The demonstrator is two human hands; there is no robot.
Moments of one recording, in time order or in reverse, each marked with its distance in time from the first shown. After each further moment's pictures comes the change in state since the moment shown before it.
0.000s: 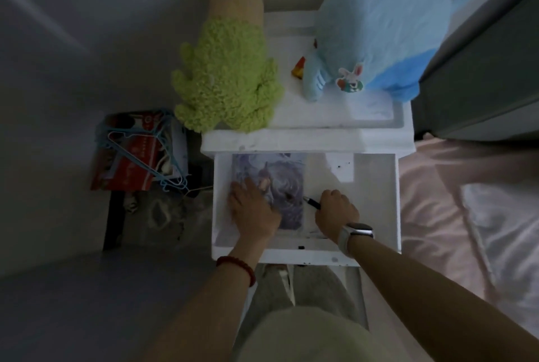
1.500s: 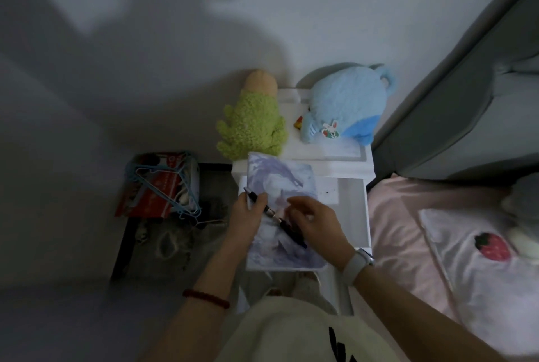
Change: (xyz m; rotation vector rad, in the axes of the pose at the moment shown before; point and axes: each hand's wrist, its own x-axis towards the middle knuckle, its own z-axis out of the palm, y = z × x) left_hand -0.120 0.013 -0.141 -0.883 -0.030 0.095; right_hand -0.153 -0.066 -0.100 0.788 0.292 -0.427
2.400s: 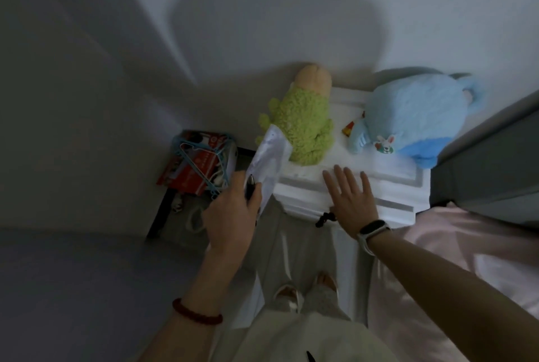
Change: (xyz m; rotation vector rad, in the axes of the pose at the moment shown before) left_hand -0.001 0.012 -0.044 0.769 0.571 0.405; right_hand 0.103 0.059 -0.002 -1.370 -0.153 -0.407
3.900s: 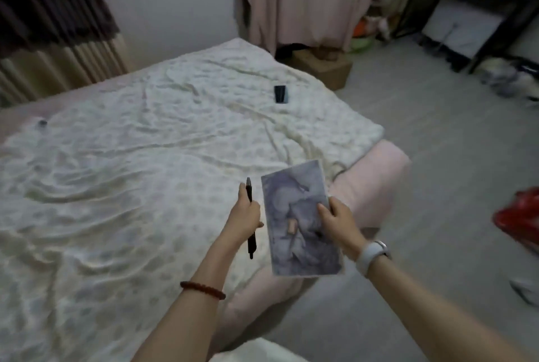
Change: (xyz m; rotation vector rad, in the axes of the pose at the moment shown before) left_hand -0.955 0.176 -0.037 0.135 -1.988 1.389; right_hand -1.031 -0.316 -0.021 0.812 1.180 2.681
